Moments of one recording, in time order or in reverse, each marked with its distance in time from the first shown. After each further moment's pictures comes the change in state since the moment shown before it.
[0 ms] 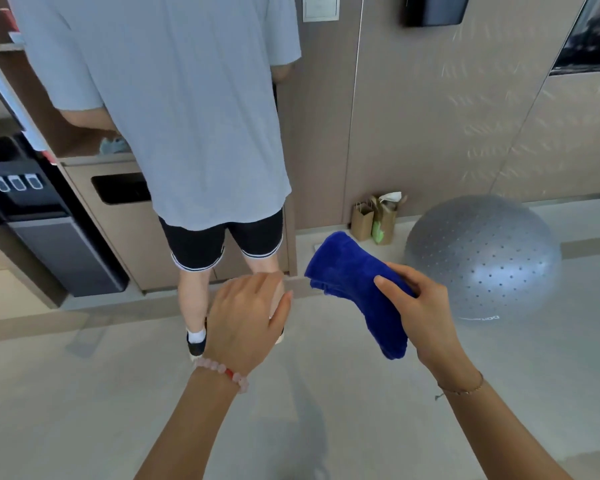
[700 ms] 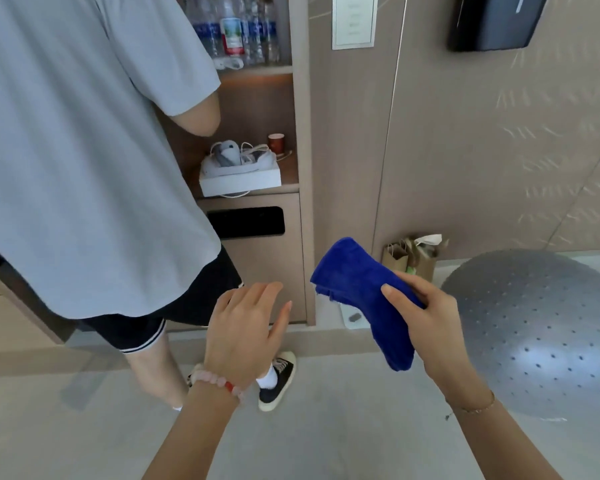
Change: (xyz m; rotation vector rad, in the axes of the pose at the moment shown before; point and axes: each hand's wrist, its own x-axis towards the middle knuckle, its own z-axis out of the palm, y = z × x) left_hand 0.215 -0.076 0.103 0.161 0.072 -0.073; right_hand 0.267 -0.001 0.059 0.067 -0.053 -0.052
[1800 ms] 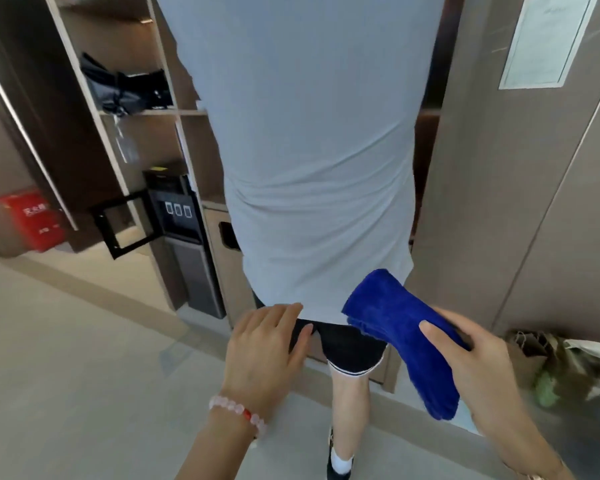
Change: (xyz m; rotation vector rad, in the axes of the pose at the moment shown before) left_hand 0.050 -0.055 0.005 0.202 0.001 -0.385; right_hand 0.126 -0.016 0.079 0.037 -0.398 -0.090
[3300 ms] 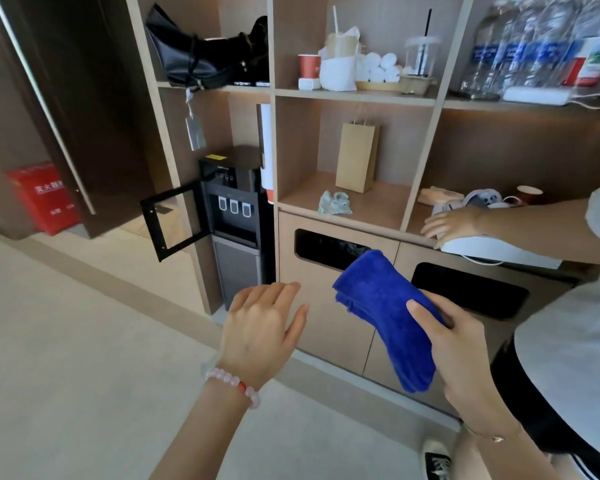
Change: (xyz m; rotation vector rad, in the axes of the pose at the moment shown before) left_hand 0.096 -0.427 0.010 -0.017 0.075 0.009; right_hand 0.095 -0.035 0.439 0.055 -0.005 -0.021
